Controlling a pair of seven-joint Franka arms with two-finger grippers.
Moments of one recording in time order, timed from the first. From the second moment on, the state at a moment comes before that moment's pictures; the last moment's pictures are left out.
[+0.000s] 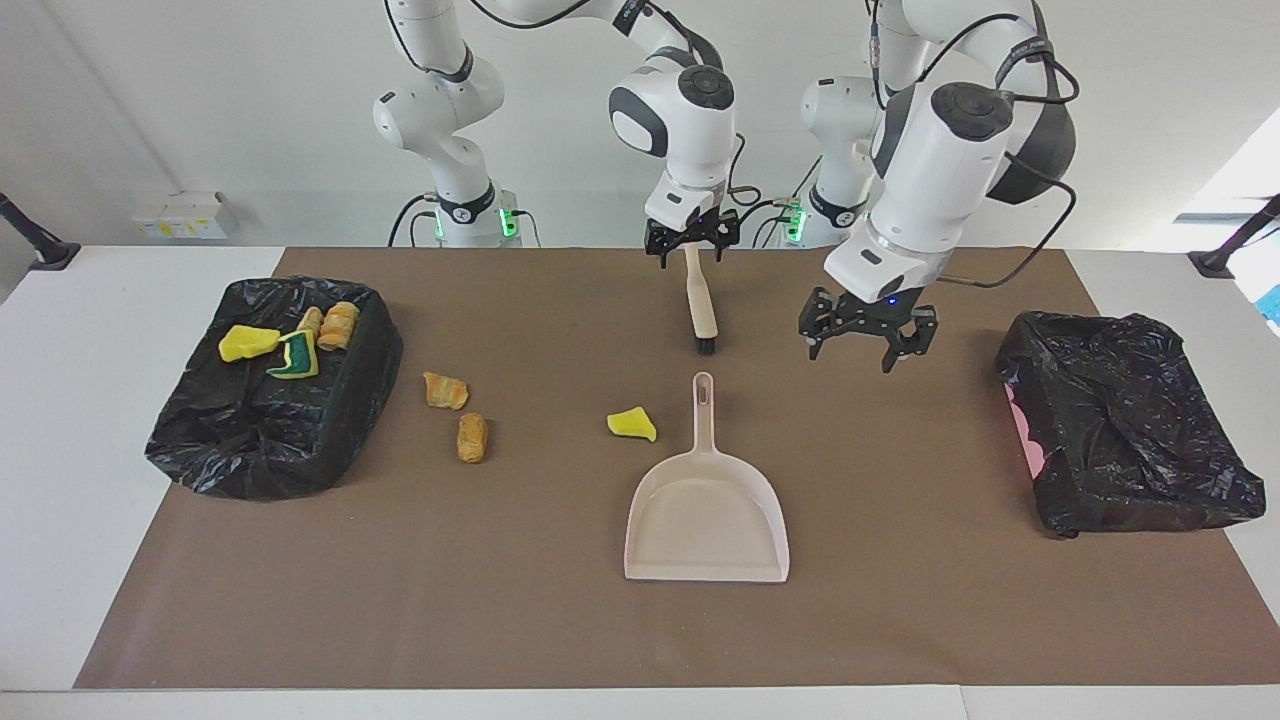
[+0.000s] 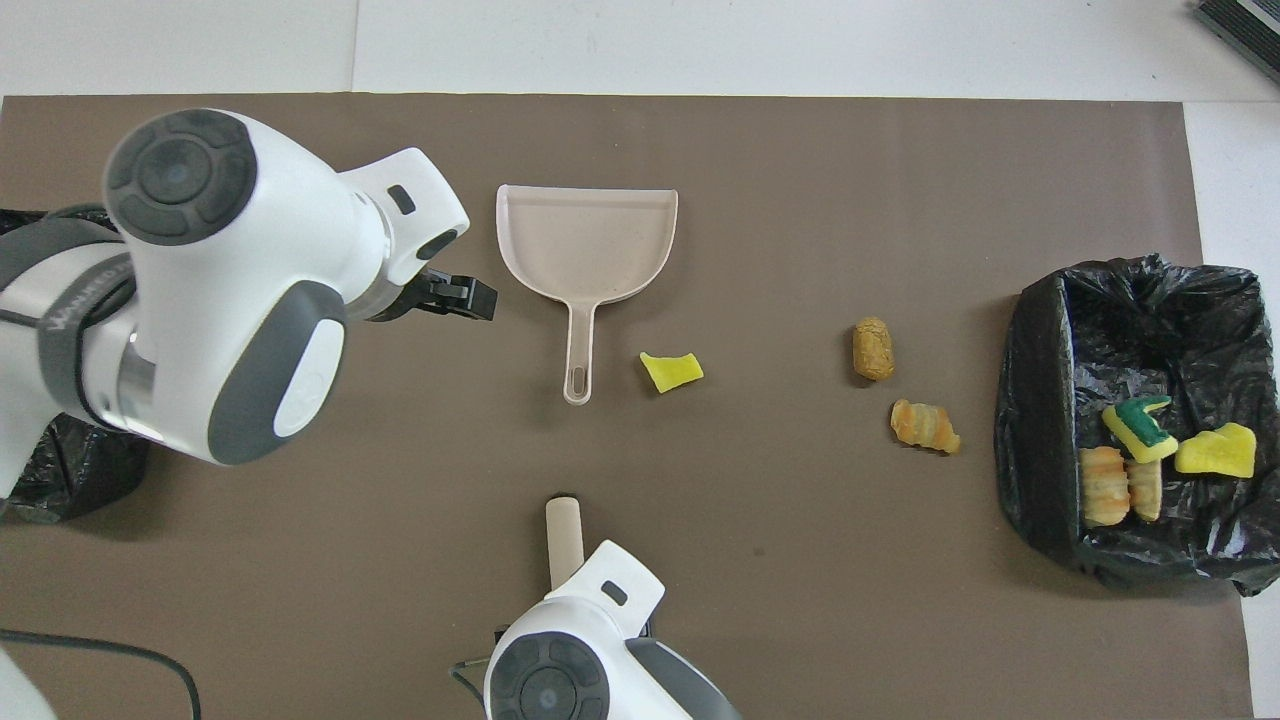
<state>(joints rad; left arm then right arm) -0.18 0.24 -0.33 -1.66 0.10 1.99 -0.32 0.79 0.07 0.20 -2.16 0.09 2.21 0.85</state>
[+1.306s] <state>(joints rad) -0.22 0.48 -0.45 -1.70 0.39 2.25 -0.78 0.82 0.09 0.19 -2.20 0.09 2.20 0.92</state>
